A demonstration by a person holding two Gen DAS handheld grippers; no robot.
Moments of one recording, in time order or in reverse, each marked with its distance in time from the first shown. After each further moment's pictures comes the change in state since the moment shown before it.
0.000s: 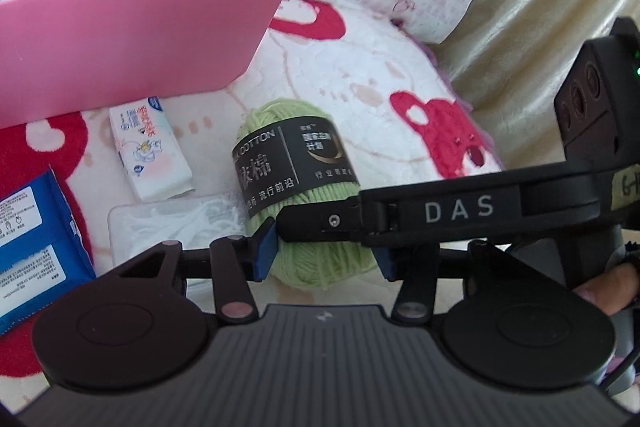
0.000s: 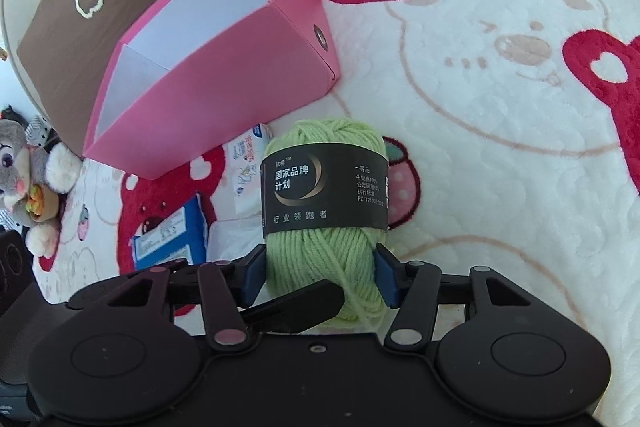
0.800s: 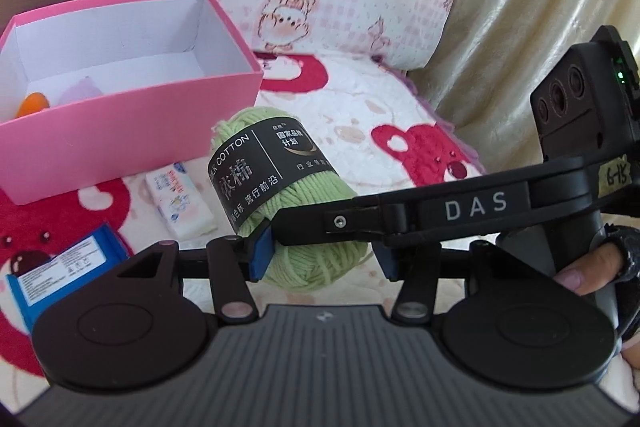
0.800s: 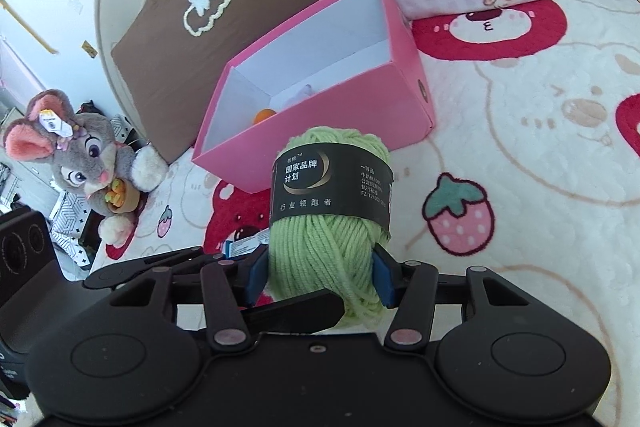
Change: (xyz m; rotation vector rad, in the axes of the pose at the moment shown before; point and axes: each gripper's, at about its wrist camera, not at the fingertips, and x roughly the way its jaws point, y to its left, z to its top) left arm -0.070 -0.035 0.007 0.131 -0.065 0.078; right arm -0.045 0.031 -0.011 -0.133 -0.098 0.211
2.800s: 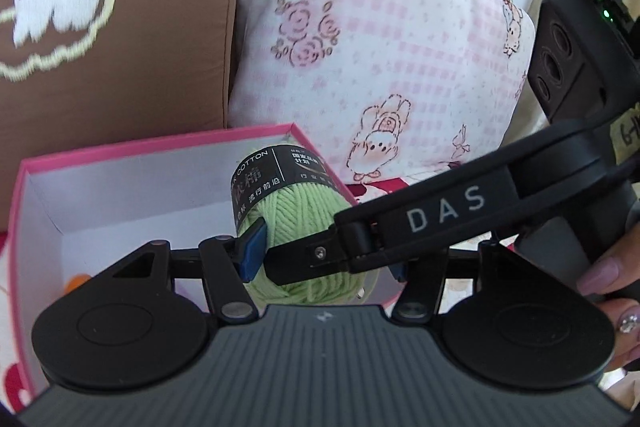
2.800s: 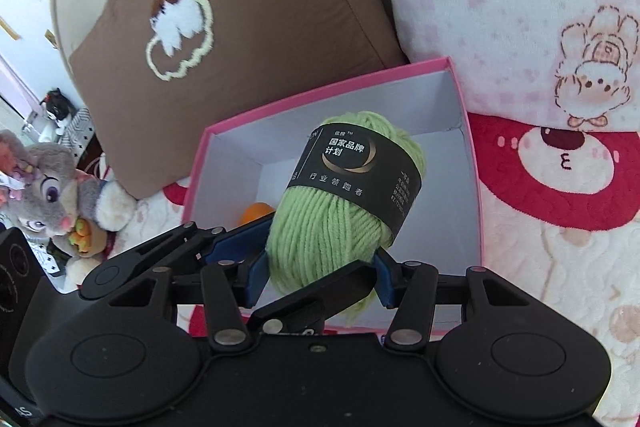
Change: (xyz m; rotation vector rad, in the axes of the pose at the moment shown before) left arm 0.052 0.114 0.133 0.023 -0.204 0.065; right arm 0.101 0.042 0.183 -0.065 0.105 -0.111
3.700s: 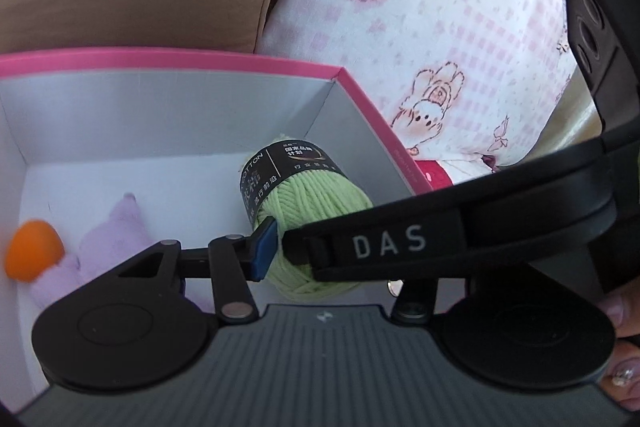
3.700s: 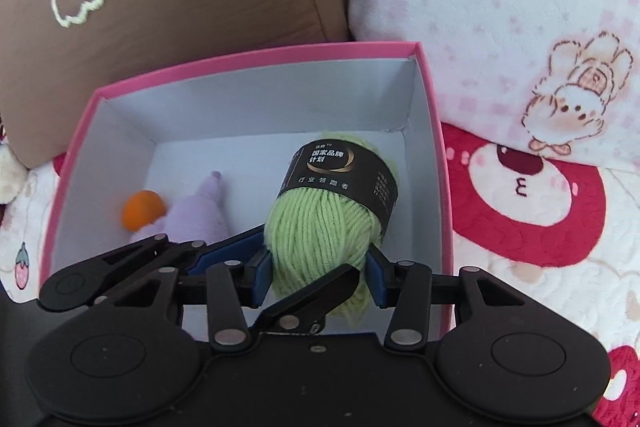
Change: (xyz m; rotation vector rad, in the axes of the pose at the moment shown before) left arm 0.059 0.034 -0.021 -0.151 0.066 0.023; right arm 0.060 0.000 0.008 -0.106 0.050 -0.320
